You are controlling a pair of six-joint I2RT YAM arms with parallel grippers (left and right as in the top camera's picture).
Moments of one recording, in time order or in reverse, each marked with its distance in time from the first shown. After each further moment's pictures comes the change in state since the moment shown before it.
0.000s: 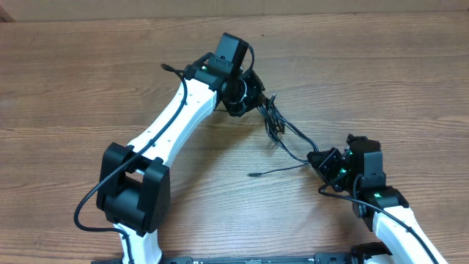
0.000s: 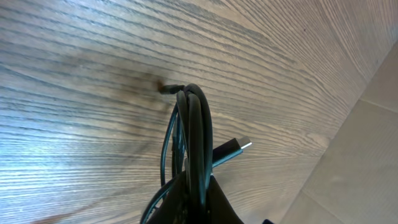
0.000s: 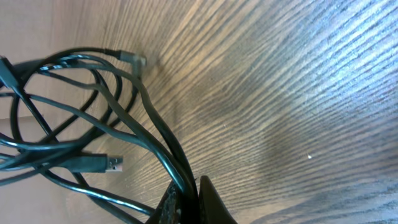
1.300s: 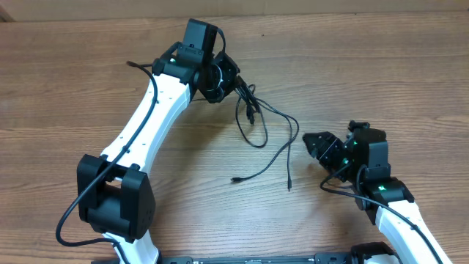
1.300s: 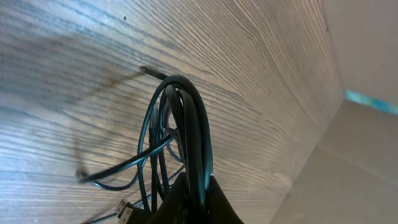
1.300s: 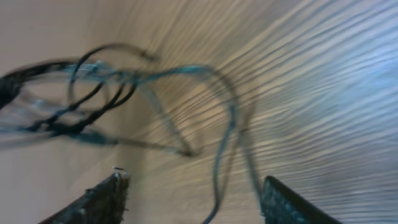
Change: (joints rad) left arm 0.115 -0.077 0.004 0.009 -0.045 -0.089; right arm -0.002 0.000 0.104 -0.019 -0.056 -0.105
